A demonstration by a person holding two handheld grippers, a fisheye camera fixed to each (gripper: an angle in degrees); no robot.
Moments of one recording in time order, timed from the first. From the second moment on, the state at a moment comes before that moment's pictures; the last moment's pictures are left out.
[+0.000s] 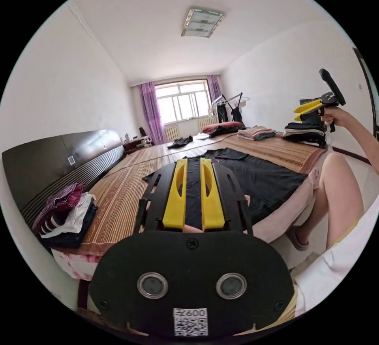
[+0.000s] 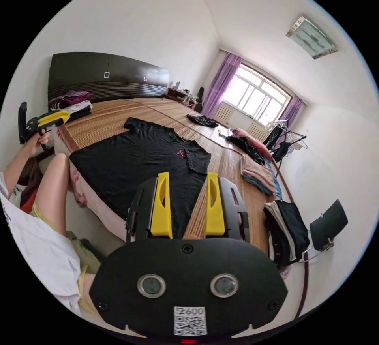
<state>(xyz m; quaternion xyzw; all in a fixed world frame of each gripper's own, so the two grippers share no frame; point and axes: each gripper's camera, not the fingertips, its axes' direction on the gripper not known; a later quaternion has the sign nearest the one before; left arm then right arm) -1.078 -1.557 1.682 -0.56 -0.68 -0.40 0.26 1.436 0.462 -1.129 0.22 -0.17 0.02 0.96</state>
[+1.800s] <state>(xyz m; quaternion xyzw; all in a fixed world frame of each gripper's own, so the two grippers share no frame) -1.621 -1.707 1.113 -0.15 -0.69 -0.71 -0.03 0.860 -0.212 -0.235 0.12 -0.49 -0.03 0.86</state>
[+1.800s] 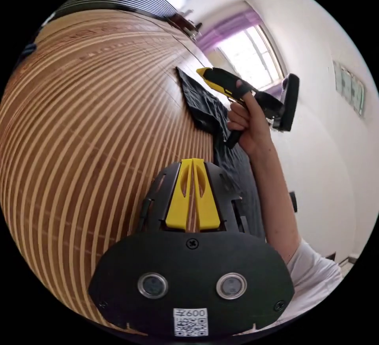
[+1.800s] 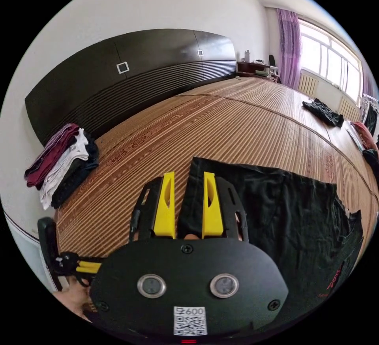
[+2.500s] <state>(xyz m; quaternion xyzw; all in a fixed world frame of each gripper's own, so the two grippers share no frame) -1.928 -1.711 1.086 -0.20 -0.63 -0.75 0.00 0.835 -0.320 -0.143 0.14 -0.40 -0.05 0.90</state>
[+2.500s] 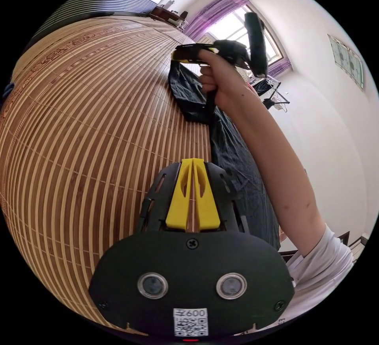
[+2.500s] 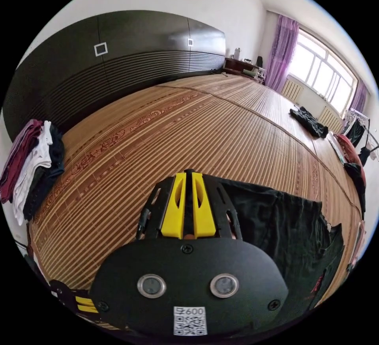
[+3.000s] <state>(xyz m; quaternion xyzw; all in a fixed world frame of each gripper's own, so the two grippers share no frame) -2.055 -1.715 1.113 -0.19 -0.64 -0.75 0.00 1.118 -0.316 -0.123 0.23 -0.46 0.04 0.86</state>
